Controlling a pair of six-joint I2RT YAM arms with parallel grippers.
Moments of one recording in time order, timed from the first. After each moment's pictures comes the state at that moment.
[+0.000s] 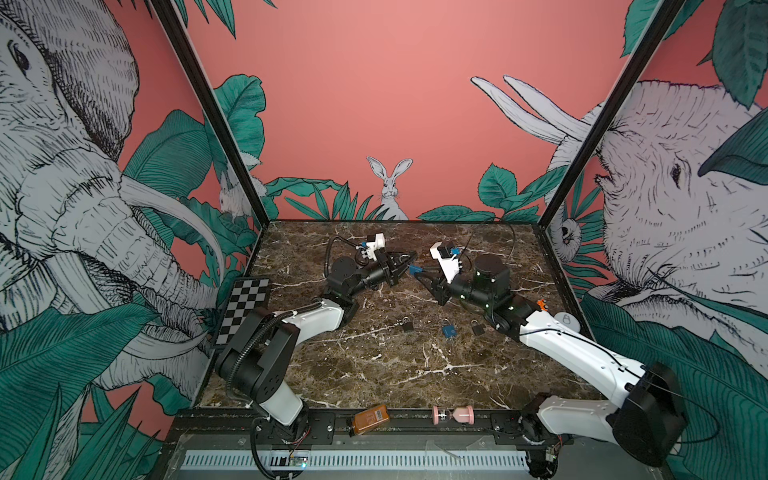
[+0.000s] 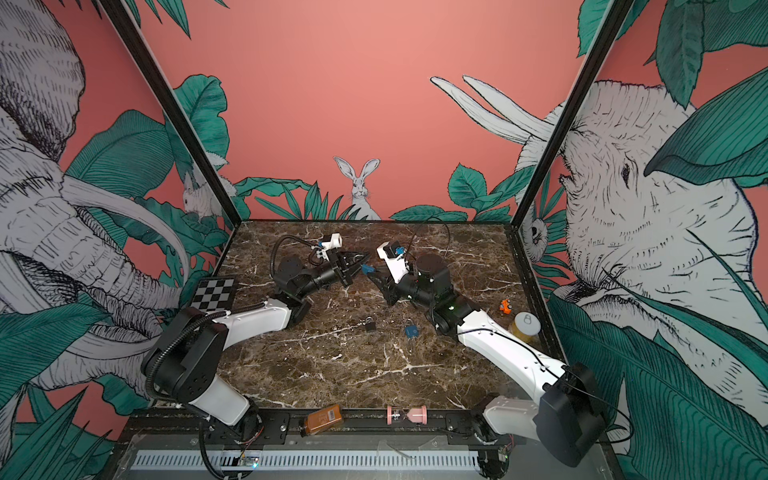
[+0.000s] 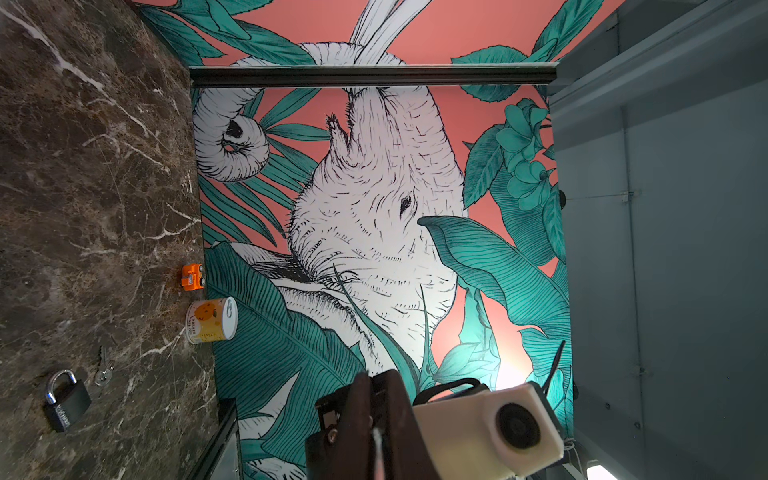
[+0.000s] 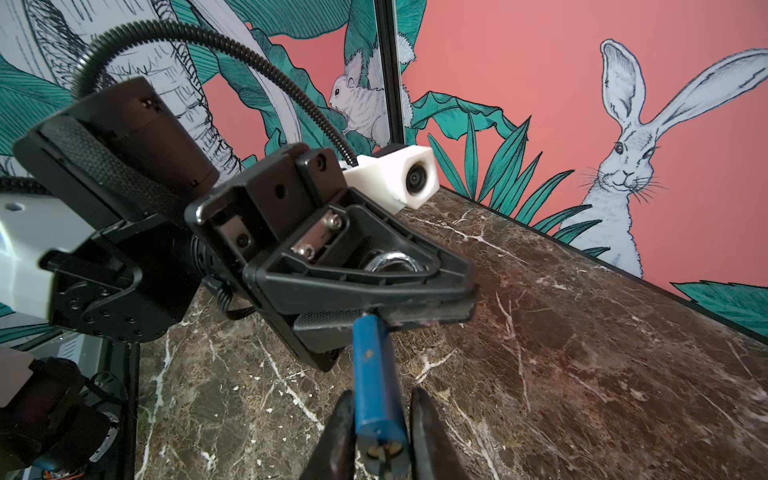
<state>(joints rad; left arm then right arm) -0.56 1.59 0.81 1.05 0.63 -1.69 0.64 1.24 0.90 0.11 -0.37 0.04</state>
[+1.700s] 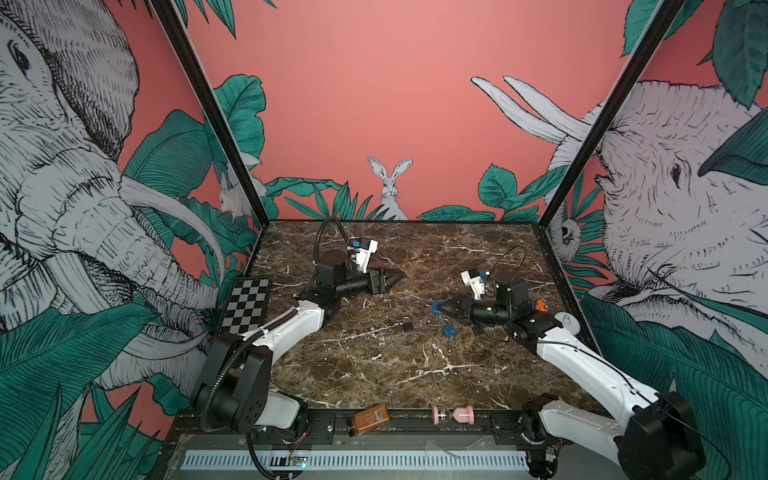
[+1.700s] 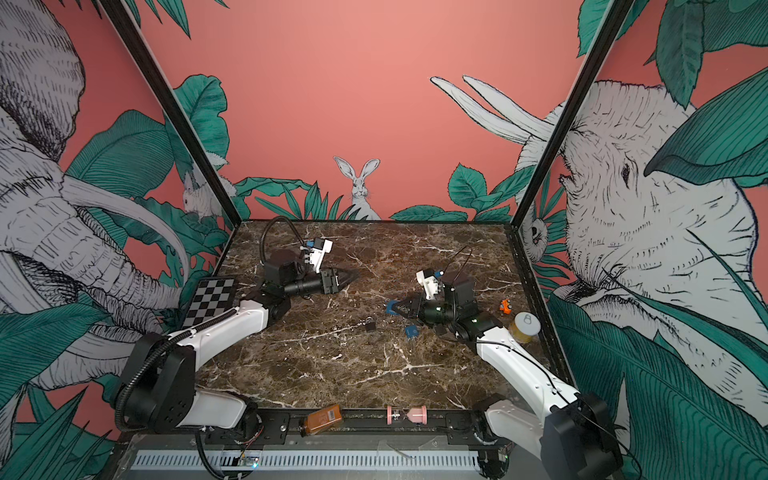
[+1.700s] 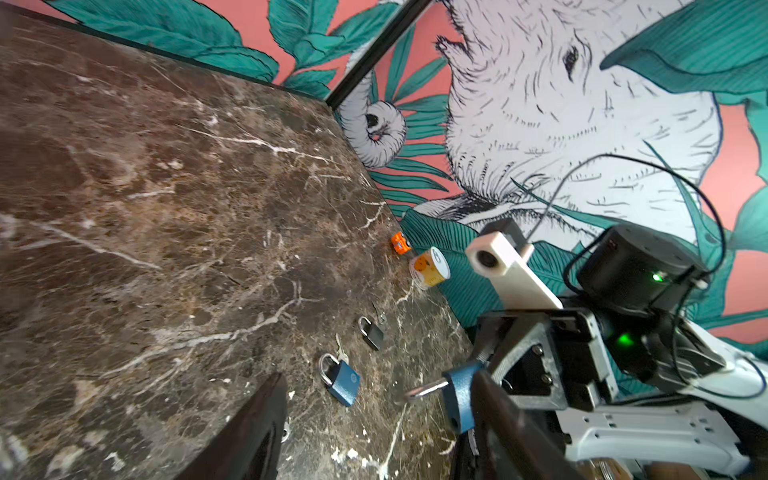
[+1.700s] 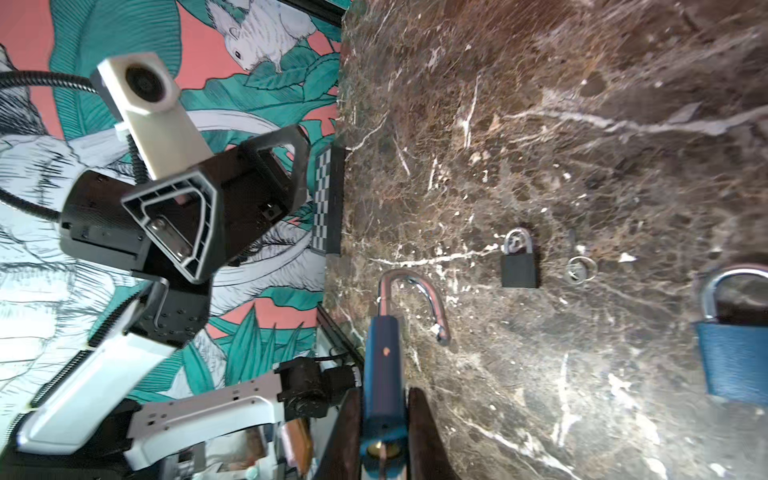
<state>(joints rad) -0.44 1.41 0.80 0.35 0.79 -0.61 0.42 1.10 0.68 -0.10 -0.75 0.91</state>
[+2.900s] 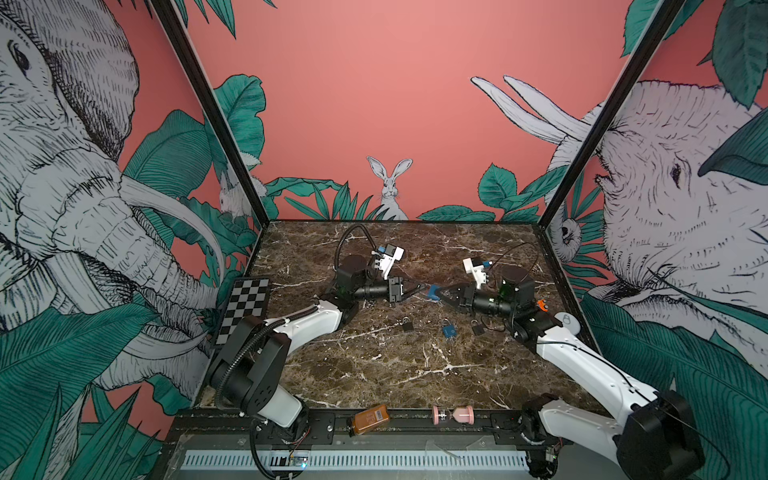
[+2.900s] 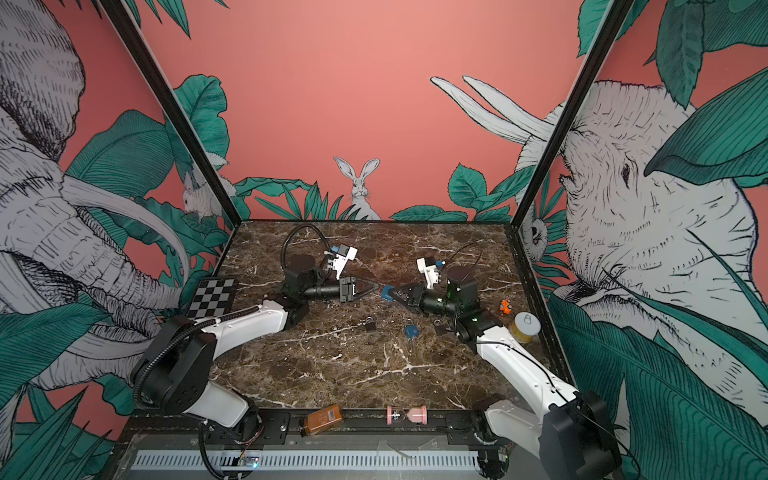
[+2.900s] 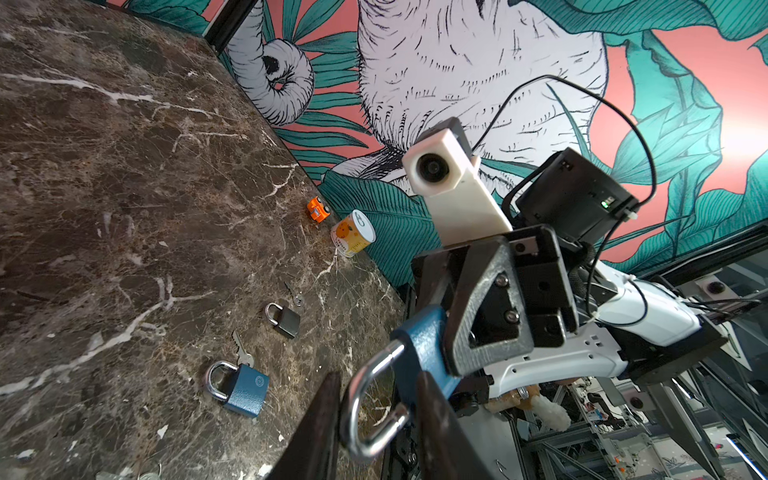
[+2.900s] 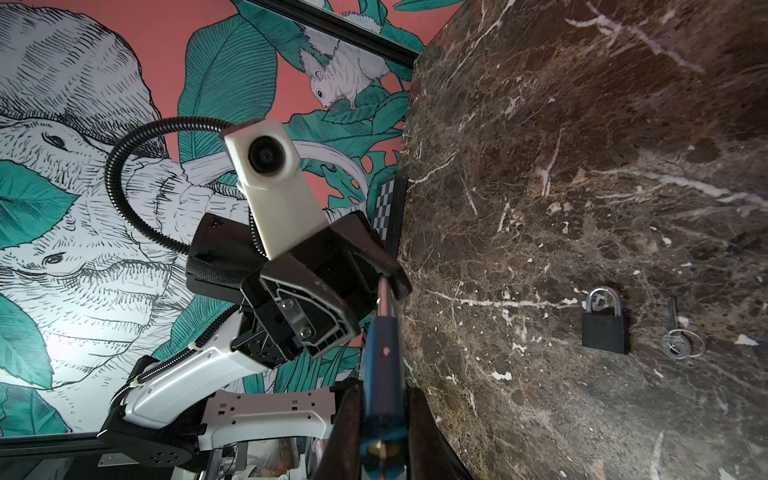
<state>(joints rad) -0.58 1.52 0.82 0.58 0.91 -0.75 0.41 1.10 0.69 0.10 -0.78 1.01</state>
